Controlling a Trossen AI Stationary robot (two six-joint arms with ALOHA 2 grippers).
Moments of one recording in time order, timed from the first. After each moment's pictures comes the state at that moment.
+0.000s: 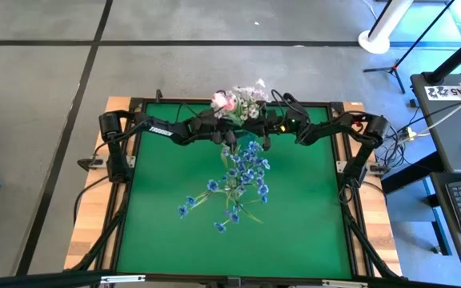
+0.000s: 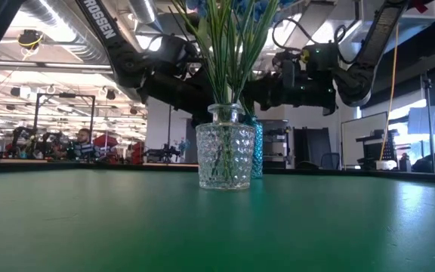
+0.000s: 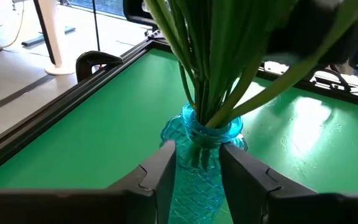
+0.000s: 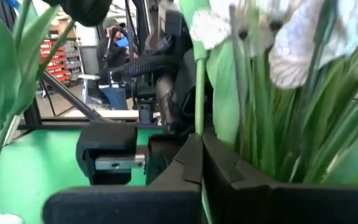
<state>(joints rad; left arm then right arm) 0.38 1.87 0.90 0.62 0.09 -0.10 -0.54 1.78 0.67 1.20 -0.64 0.04</state>
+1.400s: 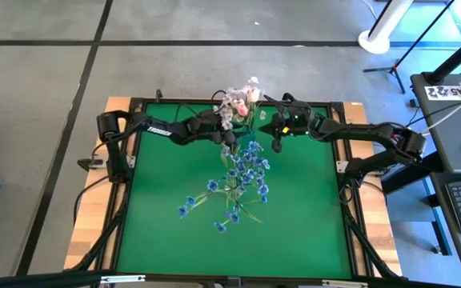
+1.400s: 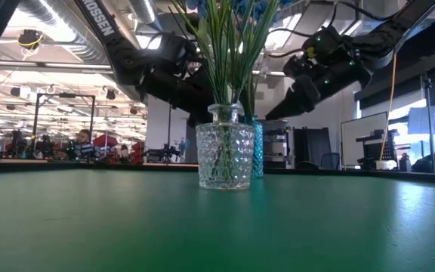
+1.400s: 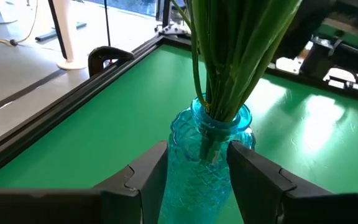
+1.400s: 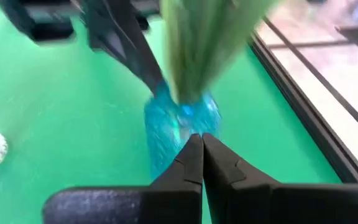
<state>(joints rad) 0.38 1.86 0.90 0.59 0.04 -0.11 -0.54 1.38 0.66 0.24 -0.31 -0.24</state>
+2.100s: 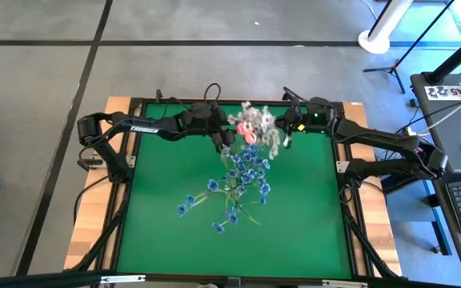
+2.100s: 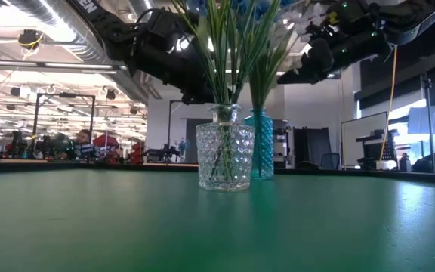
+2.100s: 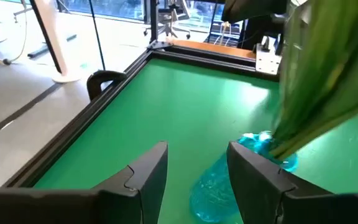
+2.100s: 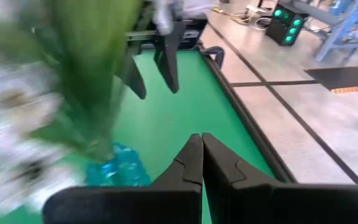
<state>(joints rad) 0.38 1.65 0.90 0.41 0.09 -0.01 -0.54 1.11 0.66 0.13 -0.28 -0.23</state>
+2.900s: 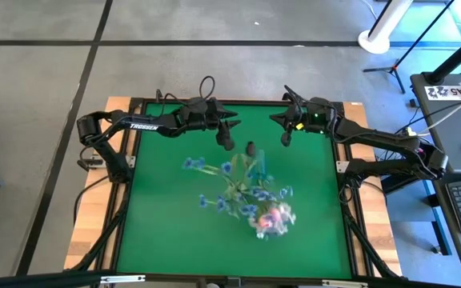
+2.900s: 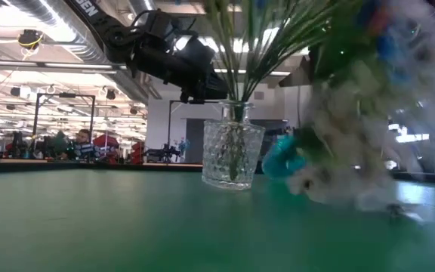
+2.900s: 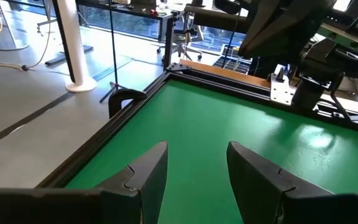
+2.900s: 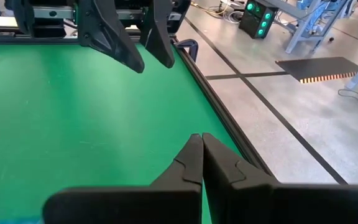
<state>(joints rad) 0.44 1.65 0.90 0.49 0.09 -0.08 -0.54 1.10 0.66 0.12 -0.16 -0.23</state>
